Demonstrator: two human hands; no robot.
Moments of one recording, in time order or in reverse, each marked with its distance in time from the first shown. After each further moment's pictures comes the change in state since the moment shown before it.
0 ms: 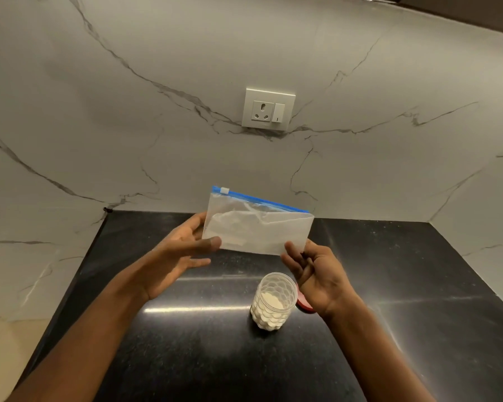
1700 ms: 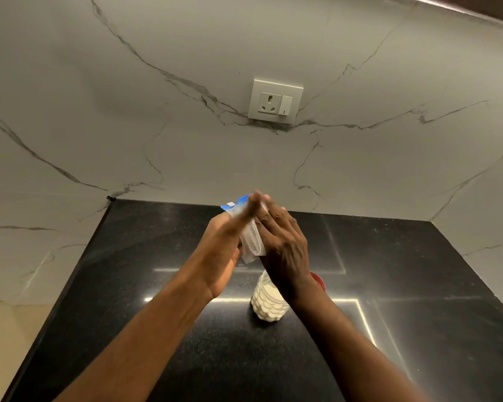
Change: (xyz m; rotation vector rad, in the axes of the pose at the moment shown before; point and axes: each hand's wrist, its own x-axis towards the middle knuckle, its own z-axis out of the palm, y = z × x) left_hand 0.009 0.015 0.089 -0.359 0.189 0.093; right_hand 0.044 0.044 0.020 -1.791 -0.021 -1.693
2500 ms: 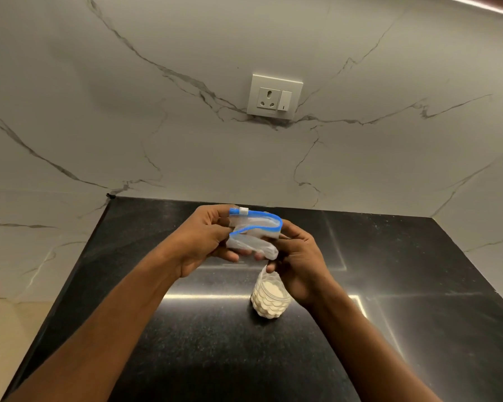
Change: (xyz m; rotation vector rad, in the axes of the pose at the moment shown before) left_hand 0.018 0.017 -0.044 0.296 -0.040 -0.188; right_hand -0.001 -0.002 -0.042 1.646 -0.273 1.196
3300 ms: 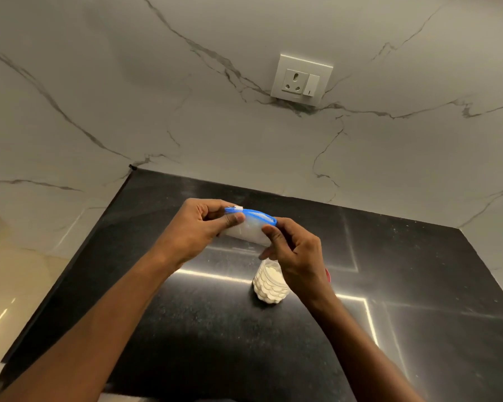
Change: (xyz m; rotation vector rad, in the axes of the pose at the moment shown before) left_hand -0.020 -0.046 -0.006 0.290 0.297 0.318; right_hand -0.011 0.021 -0.012 -0.745 0.008 -0.494
